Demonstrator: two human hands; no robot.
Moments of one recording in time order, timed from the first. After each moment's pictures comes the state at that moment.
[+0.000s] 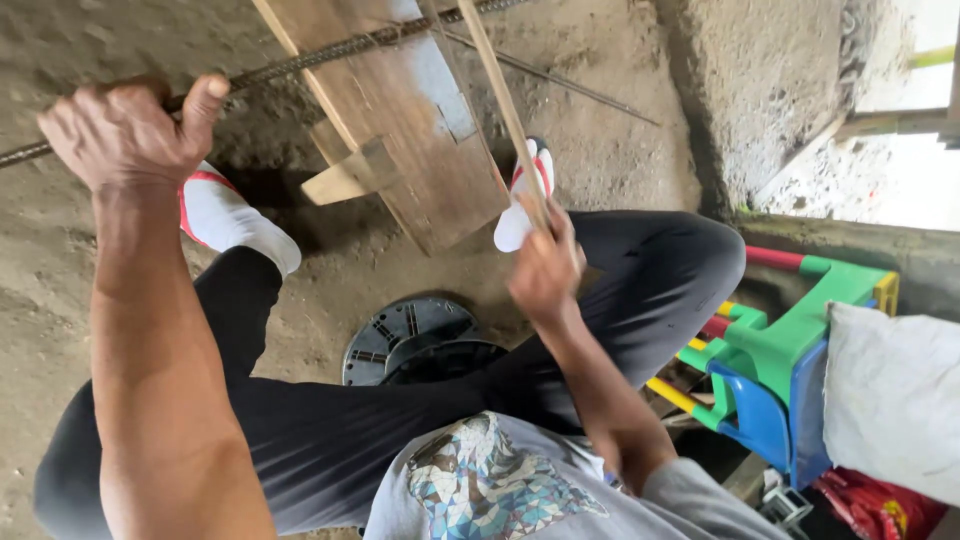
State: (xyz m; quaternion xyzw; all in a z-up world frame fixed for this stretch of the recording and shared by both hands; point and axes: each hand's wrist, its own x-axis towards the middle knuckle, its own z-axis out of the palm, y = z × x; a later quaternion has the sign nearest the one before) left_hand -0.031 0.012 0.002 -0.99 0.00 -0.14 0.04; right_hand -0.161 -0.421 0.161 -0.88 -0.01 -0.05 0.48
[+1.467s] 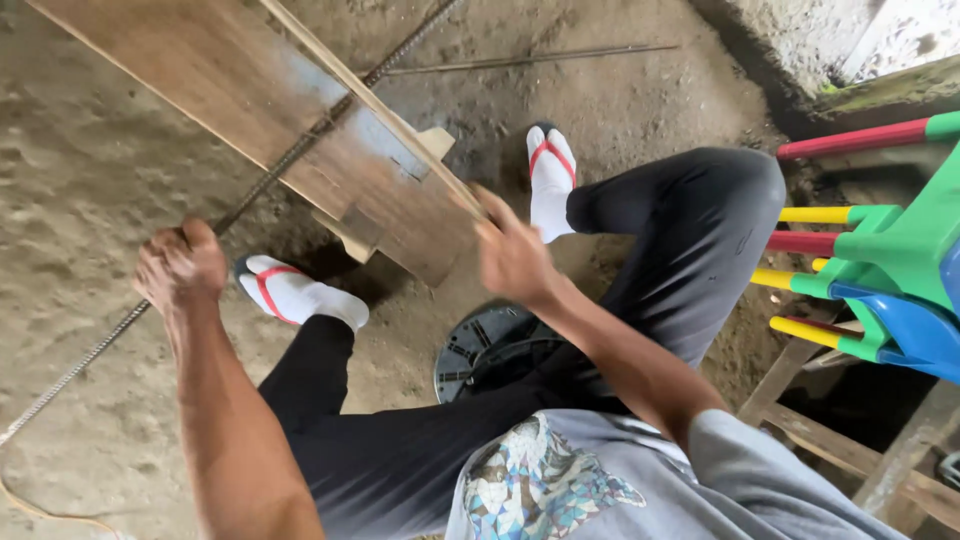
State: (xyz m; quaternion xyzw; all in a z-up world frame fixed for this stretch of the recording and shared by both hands) left_hand 0.001 0.017 0.019 -0.91 0.17 -0.32 0.18; right_hand -0.147 -0.403 0.185 -0.98 -0.09 -0.05 0.19
